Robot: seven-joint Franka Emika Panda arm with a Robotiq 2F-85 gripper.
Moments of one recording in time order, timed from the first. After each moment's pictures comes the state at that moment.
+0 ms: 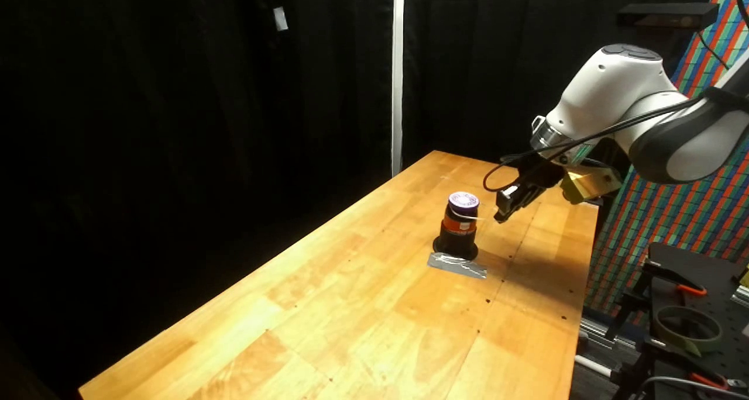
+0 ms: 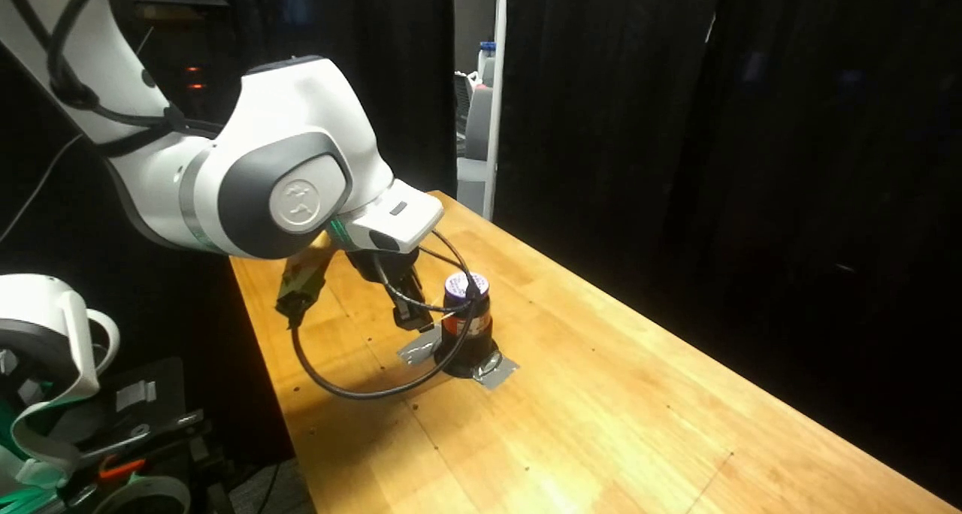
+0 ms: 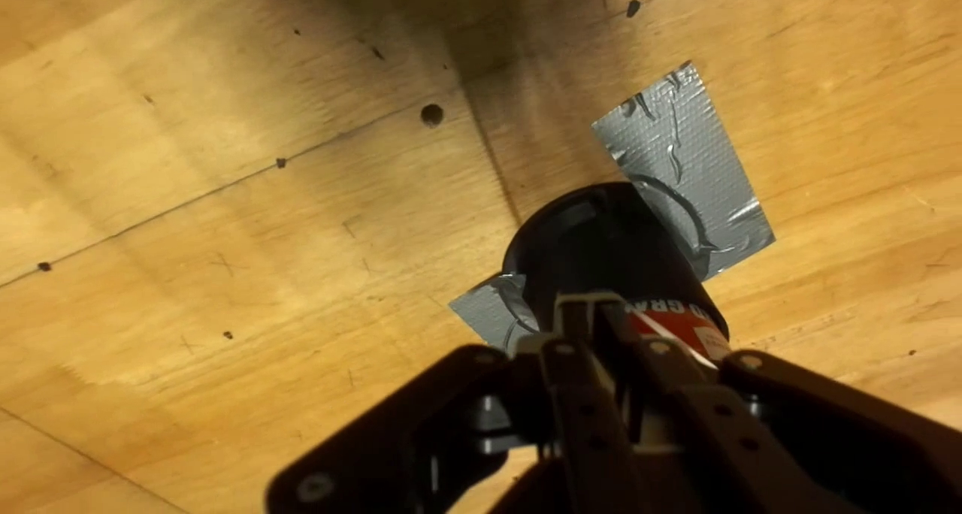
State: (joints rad) arm 0.33 0.07 -0.26 -2.67 -0.50 3.11 0.89
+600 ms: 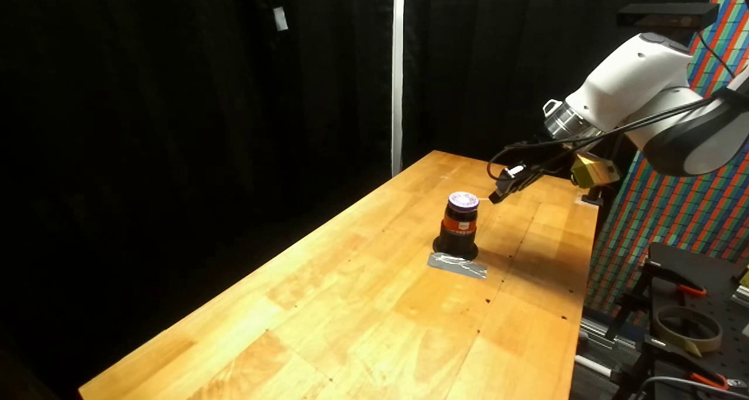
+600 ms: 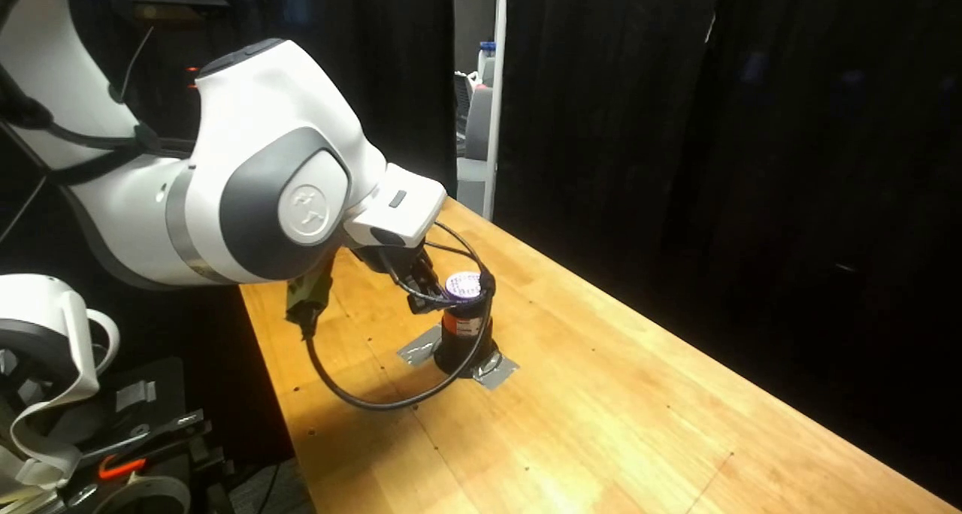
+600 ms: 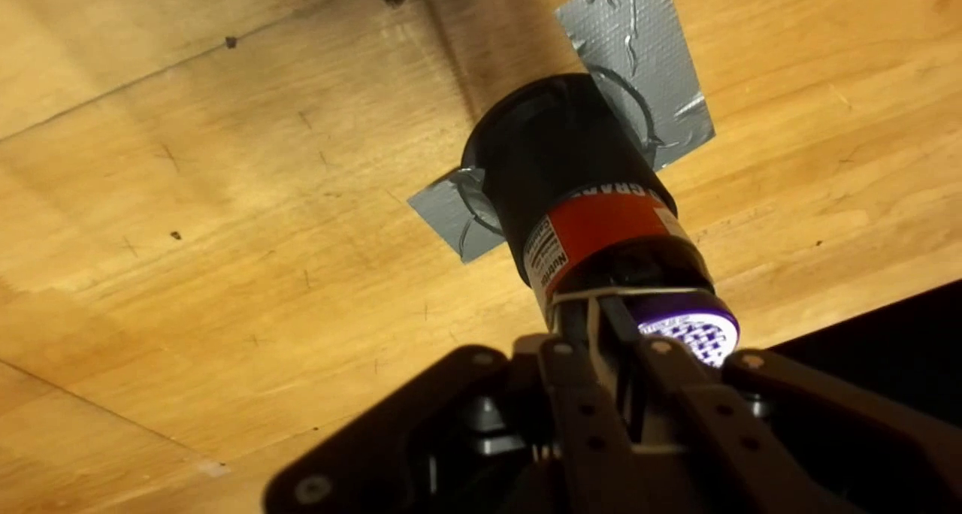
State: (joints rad) arm 0.37 0.05 -0.42 -2.68 -0.78 3.33 1.03
